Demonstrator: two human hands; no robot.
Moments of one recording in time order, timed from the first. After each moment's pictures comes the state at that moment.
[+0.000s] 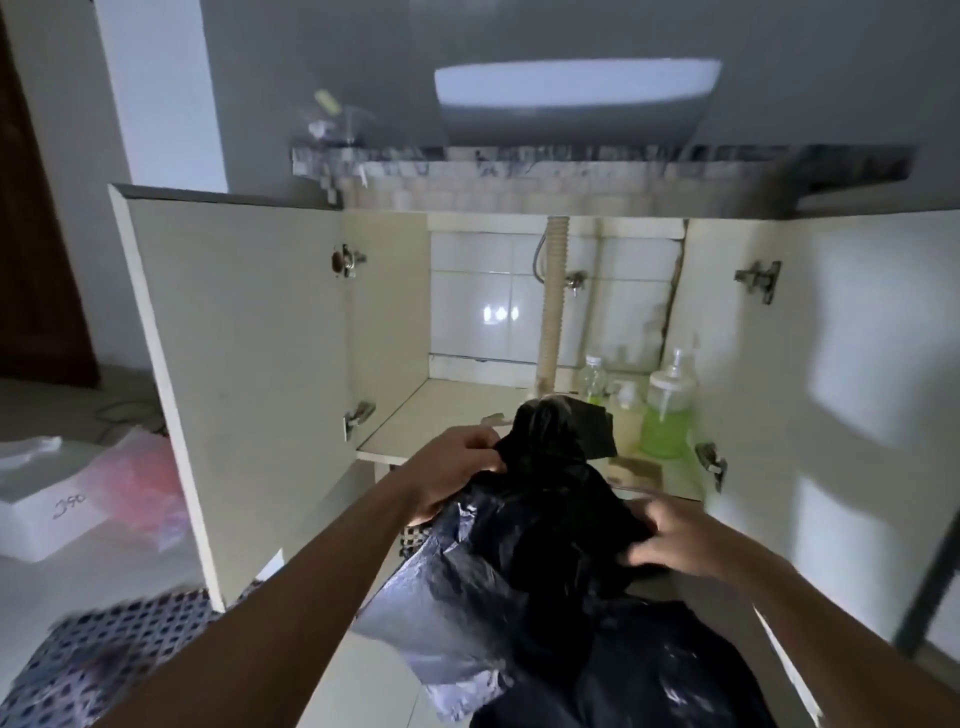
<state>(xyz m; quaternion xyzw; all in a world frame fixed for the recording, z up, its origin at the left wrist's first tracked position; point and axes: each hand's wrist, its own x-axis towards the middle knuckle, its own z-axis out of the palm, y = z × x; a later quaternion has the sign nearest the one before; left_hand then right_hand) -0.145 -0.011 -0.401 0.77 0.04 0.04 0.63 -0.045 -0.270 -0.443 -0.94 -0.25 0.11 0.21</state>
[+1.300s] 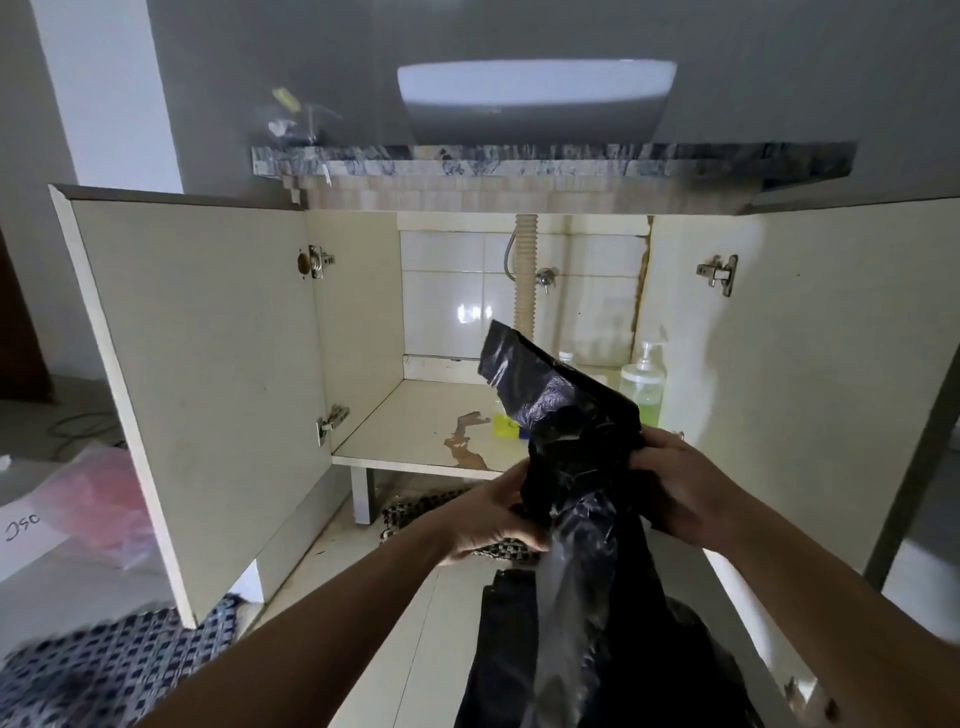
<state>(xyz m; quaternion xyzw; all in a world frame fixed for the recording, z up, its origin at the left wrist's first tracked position) -0.135 -0.064 -0.433 0.80 -0.08 -0.09 0.59 -0.095 -0.266 -0.384 -0.58 -0.24 0.21 0.75</state>
